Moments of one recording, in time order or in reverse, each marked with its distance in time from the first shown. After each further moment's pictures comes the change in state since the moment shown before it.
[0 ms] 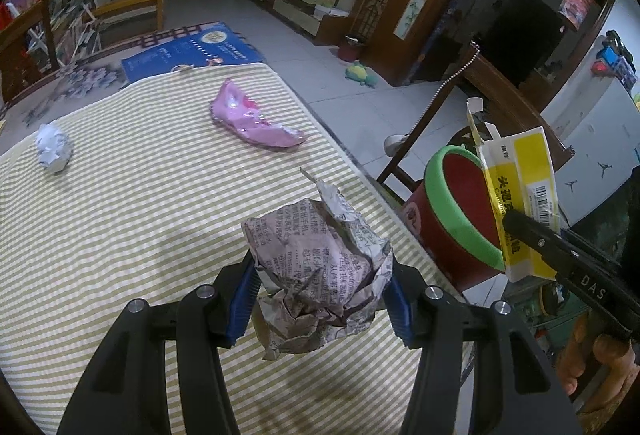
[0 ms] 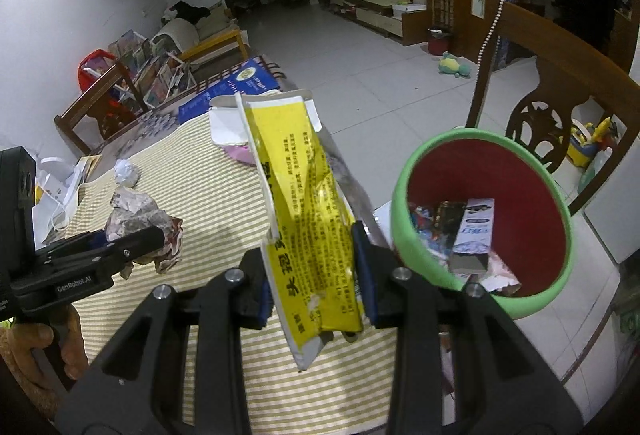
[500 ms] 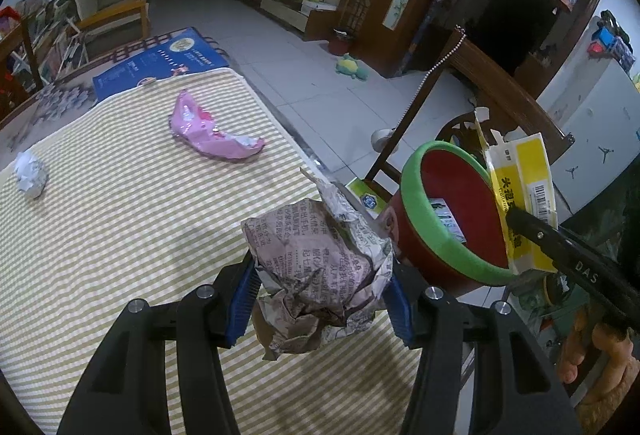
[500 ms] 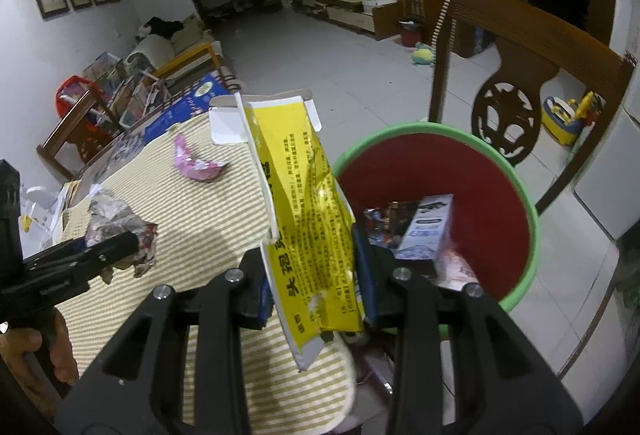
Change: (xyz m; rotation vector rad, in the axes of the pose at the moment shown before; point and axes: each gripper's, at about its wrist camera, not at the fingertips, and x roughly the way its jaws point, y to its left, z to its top) left arm 0.025 -0.048 0.017 0.053 0.023 0.008; right arm 0.002 -0.076 0.007 0.108 -0.001 -0.045
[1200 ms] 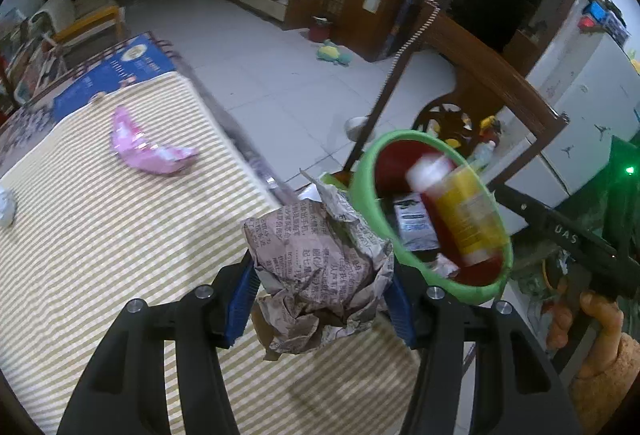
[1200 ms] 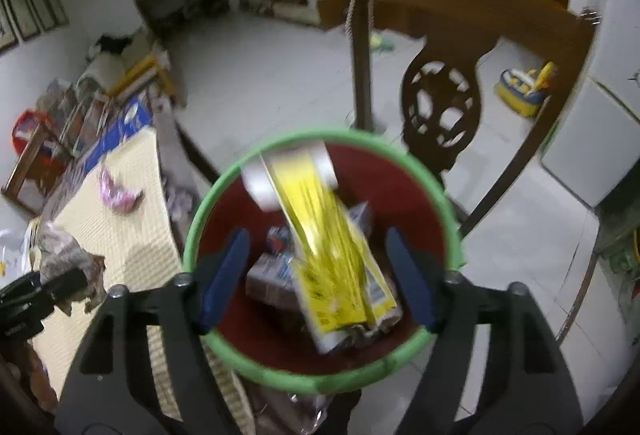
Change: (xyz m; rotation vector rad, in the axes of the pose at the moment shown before) left arm 0.037 -0.071 0.019 0.070 0.047 -0.030; right arm 0.009 -0.098 0.022 0.117 -0.027 -0.121
